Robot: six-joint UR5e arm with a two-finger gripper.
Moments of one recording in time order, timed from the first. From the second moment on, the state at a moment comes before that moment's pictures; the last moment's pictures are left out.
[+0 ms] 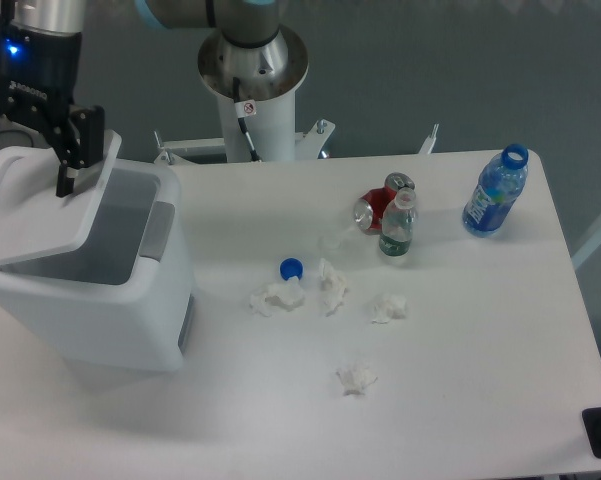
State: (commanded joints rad) arm 2.06 -1.53 -1.64 -0.96 1.27 0.29
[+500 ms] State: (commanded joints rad) arm 2.07 -1.54 -1.66 -0.96 1.29 0.33
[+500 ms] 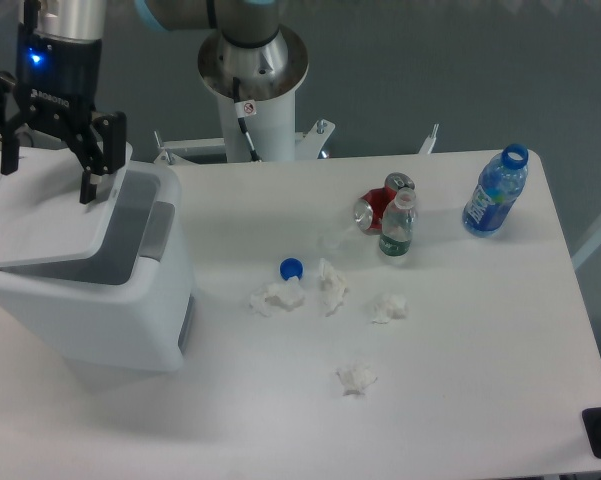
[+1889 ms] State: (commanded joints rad) arm 2.10 -1.56 -1.69 -0.96 1.30 0.37
